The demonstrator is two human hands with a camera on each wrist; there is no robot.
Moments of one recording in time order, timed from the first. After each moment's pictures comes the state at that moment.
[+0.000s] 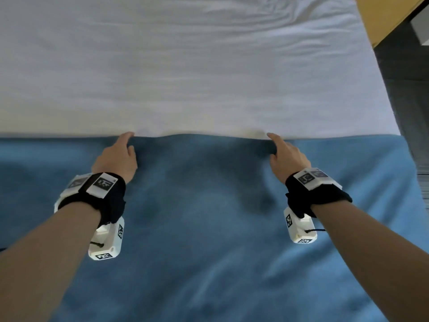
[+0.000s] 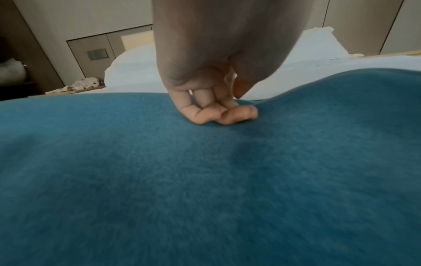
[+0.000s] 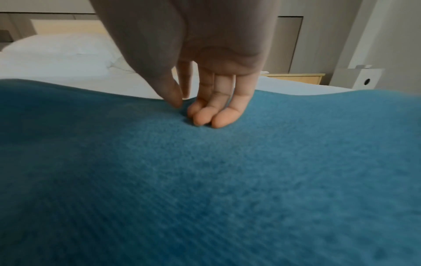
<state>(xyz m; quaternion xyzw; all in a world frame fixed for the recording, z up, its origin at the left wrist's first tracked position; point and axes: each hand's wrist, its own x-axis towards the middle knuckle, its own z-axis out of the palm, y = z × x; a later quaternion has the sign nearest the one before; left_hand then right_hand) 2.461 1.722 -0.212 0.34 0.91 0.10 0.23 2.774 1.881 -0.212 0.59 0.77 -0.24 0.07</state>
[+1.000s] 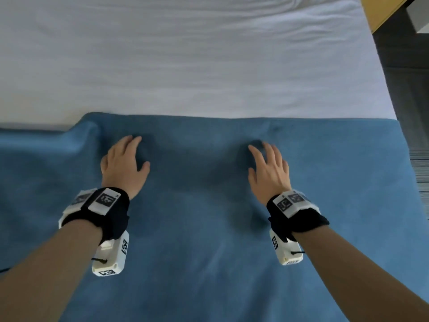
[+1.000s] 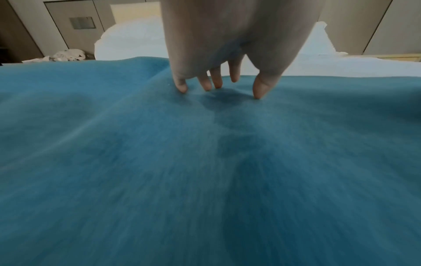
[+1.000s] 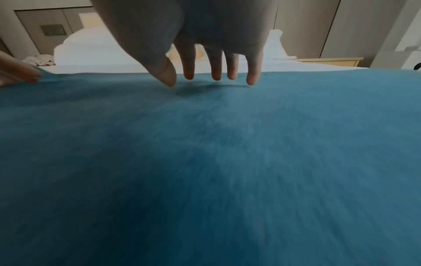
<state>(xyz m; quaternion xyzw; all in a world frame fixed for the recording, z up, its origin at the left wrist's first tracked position) 2.470 1.671 -0.219 0.42 0.88 0.09 0.21 2.752 1.787 -0.222 0.54 0.82 -0.17 0.05</state>
